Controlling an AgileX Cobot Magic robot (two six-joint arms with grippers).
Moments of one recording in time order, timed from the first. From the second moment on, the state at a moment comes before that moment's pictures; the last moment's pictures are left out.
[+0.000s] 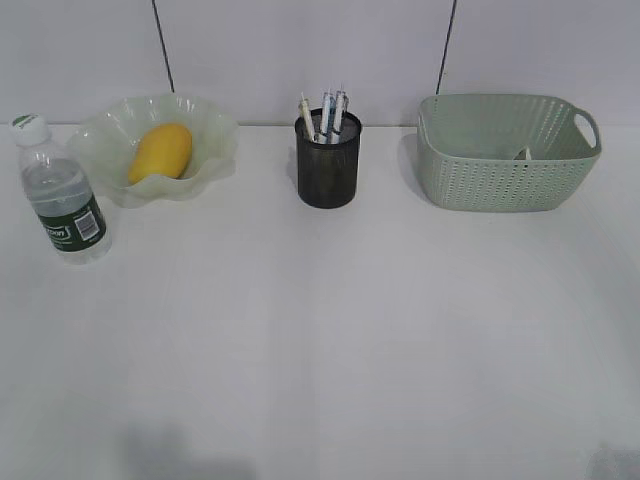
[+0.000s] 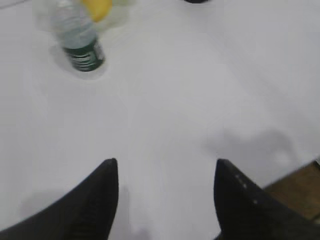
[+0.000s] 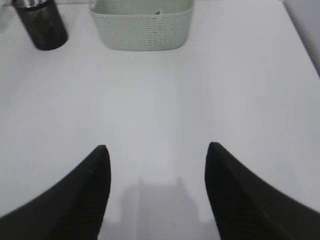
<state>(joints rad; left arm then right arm) -0.46 0.15 -0.52 0.04 1.07 -0.03 0.19 -0.01 -0.50 -0.06 1.04 0.12</state>
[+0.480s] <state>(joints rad) -0.13 0.08 -0.52 0.03 1.07 -0.03 0.05 -0.01 -0.50 -0.06 1.04 0.12</state>
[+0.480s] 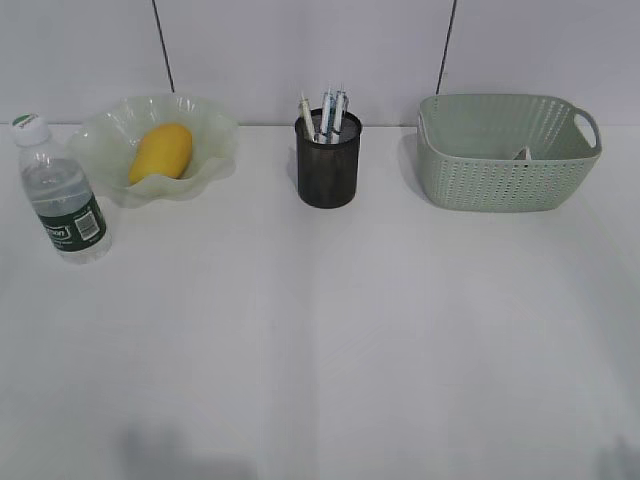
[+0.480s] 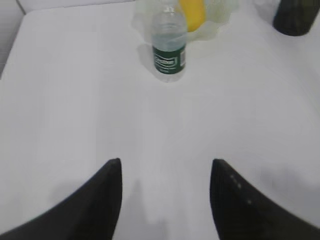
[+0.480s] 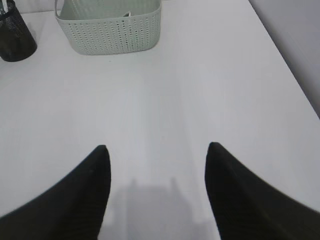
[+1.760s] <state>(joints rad) -0.06 -0.01 -0.52 0.03 1.07 -0.02 0.05 -0.01 -0.50 -0.06 1.04 0.12</state>
